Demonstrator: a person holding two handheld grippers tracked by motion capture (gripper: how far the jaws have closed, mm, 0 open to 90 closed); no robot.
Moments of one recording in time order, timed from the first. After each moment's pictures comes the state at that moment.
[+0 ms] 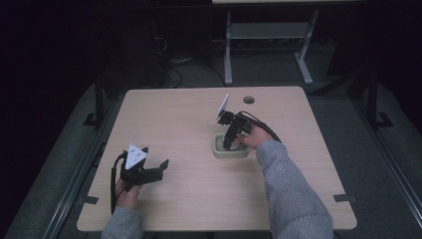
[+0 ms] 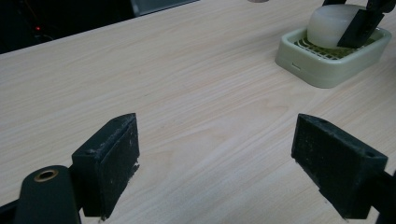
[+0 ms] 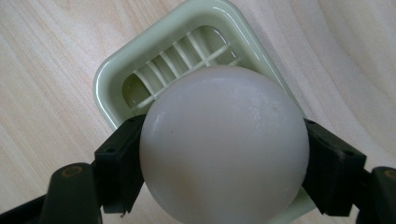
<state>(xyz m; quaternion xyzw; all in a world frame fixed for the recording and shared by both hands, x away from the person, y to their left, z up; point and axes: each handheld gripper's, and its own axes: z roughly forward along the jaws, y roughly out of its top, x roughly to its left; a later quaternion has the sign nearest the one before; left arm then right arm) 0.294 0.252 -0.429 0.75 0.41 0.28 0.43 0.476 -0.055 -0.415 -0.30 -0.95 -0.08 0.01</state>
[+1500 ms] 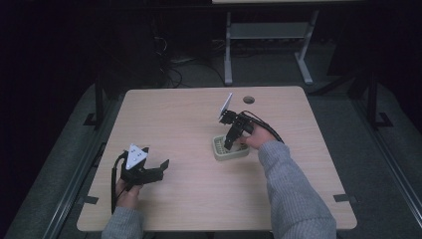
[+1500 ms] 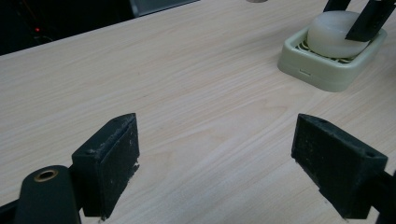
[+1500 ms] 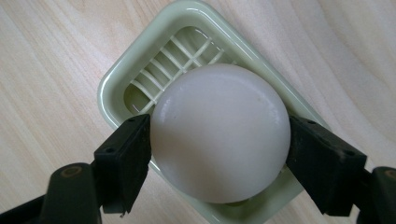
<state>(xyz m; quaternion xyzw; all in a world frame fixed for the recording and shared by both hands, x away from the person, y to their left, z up) 0.294 0.251 -0.429 0.75 0.41 0.28 0.43 0.470 -0.062 -0.406 -0.32 -0.94 -0.10 0.02</state>
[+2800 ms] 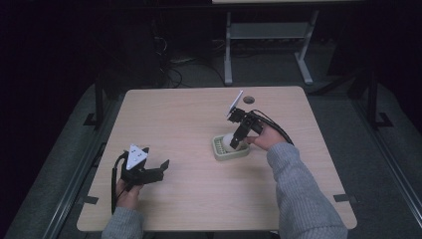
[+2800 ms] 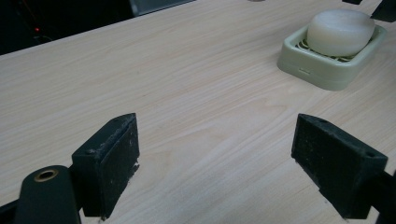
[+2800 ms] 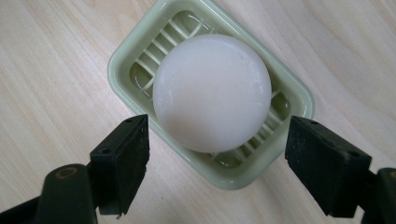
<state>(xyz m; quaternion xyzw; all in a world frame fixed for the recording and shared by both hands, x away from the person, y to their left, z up) 0.294 0.250 -0.429 0.76 0.41 0.28 0.43 0.459 -0.087 -0.391 -0.33 -0.94 -0.12 0.02</state>
